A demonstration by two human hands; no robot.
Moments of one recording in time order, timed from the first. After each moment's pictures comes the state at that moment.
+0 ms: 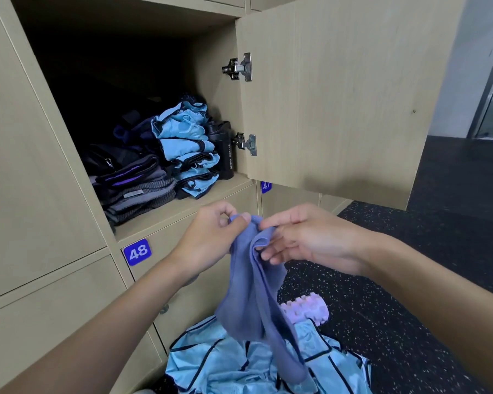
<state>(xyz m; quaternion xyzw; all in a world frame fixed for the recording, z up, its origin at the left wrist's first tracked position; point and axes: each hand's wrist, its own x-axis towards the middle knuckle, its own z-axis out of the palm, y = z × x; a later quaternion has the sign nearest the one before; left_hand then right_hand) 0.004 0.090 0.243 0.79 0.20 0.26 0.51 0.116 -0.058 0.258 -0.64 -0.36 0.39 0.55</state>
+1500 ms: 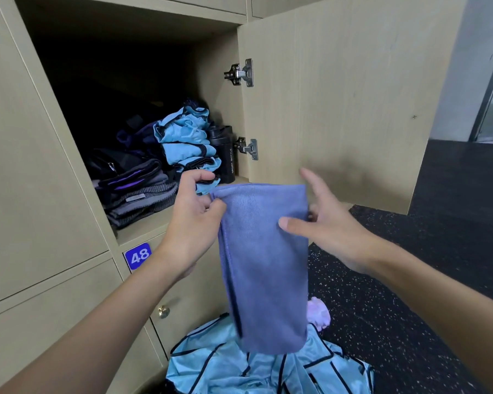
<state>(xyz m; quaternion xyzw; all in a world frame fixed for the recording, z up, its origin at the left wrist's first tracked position) -0.006 0.091 0.265 0.73 0.18 0.39 0.53 0.138 -0.067 0.253 -0.65 -0.42 0.20 0.60</state>
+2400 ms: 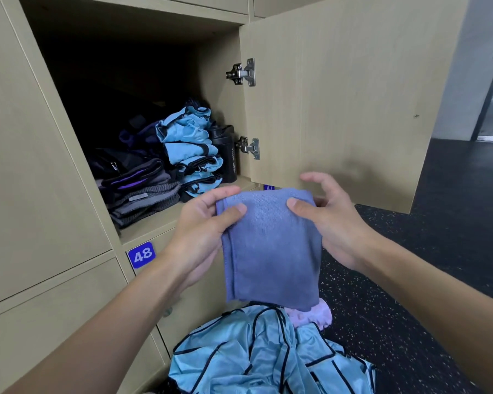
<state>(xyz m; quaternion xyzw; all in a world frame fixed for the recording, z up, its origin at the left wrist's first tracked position) -0.008 0.082 0.263 0.63 0.16 0.32 0.69 0.131 -0.056 0.257 -0.60 -0.29 0.20 0.72</state>
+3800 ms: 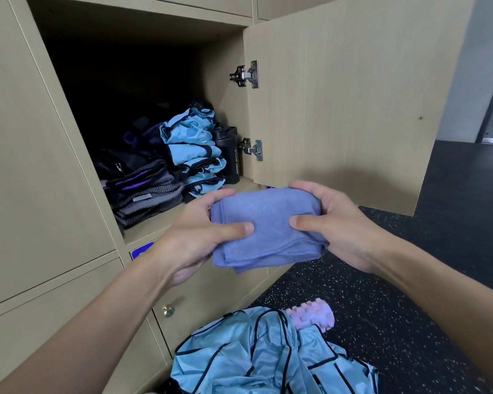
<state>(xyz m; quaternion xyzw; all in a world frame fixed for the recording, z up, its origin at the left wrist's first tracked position) -0.024 0.087 0.274 0.68 0.20 0.24 0.66 0.131 -0.065 0.261 -0.62 -0.39 0.23 0.65</state>
